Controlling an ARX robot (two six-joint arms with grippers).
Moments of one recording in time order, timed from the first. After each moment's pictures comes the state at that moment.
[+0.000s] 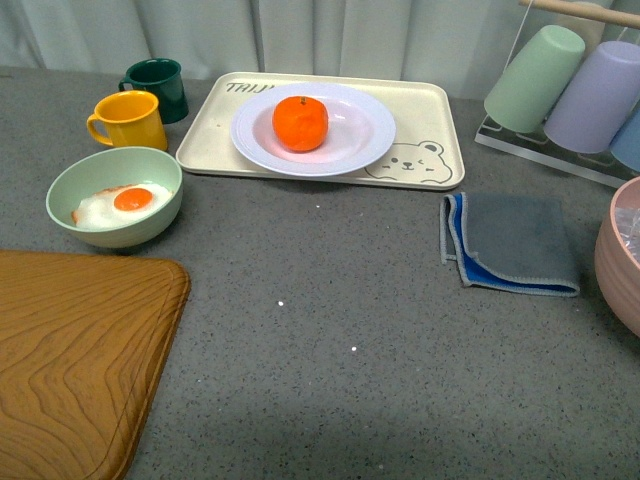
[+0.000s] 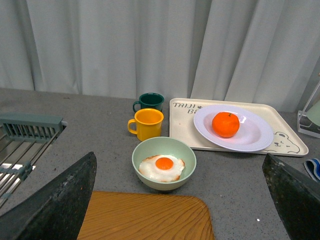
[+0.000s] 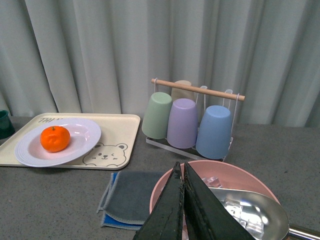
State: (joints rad) left arm 0.00 0.00 0.02 0.00 0.00 0.00; right arm 0.00 0.21 0.01 0.22 0.00 0.00
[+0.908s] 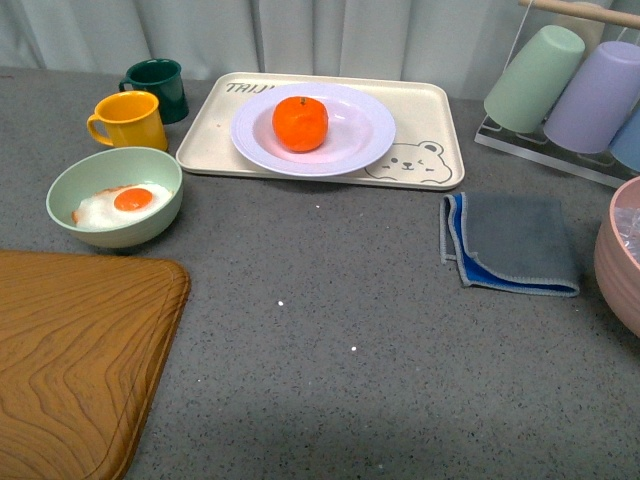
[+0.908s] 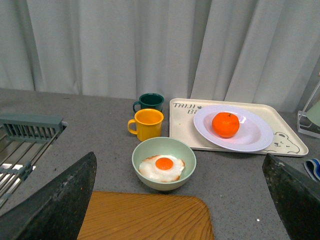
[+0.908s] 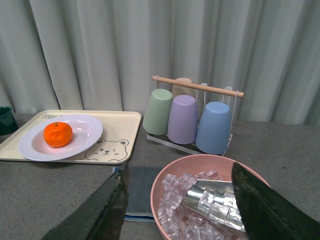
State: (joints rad) left arm 0.00 0.00 0.02 0.00 0.00 0.00; right arm 0.00 0.00 0.01 0.00 0.00 0.00
